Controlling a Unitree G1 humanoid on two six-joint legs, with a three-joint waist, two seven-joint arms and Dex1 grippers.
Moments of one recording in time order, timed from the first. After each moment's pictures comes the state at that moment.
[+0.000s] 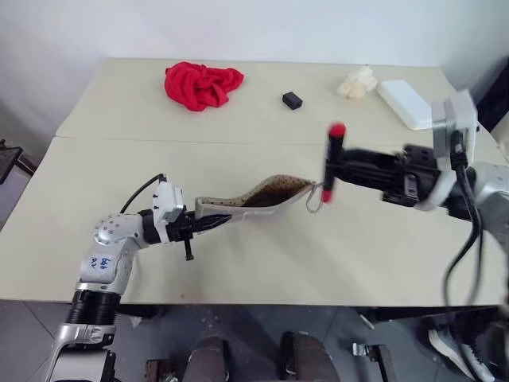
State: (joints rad) left arm -0.37 0.56 0.04 0.06 -0.46 0.13 -1.18; right arm -0.39 -1.00 -0.26 -0.29 0.91 0.85 0.87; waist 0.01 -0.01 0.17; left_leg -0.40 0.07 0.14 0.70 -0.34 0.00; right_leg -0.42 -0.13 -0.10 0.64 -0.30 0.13
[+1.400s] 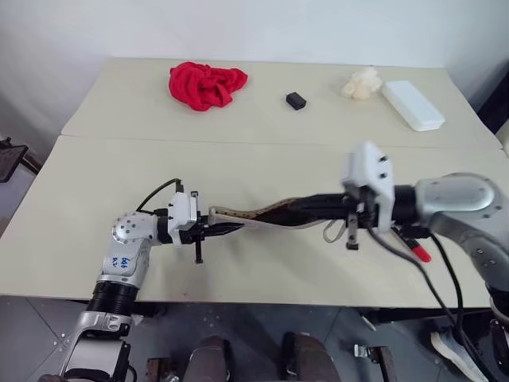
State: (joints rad) left arm -0.46 0.46 -0.04 0.25 -0.38 -0.15 -1.25; right arm -0.62 -0.90 0.14 -0.58 0.71 0.86 0.84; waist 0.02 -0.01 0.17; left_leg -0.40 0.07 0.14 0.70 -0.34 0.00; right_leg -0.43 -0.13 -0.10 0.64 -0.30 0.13
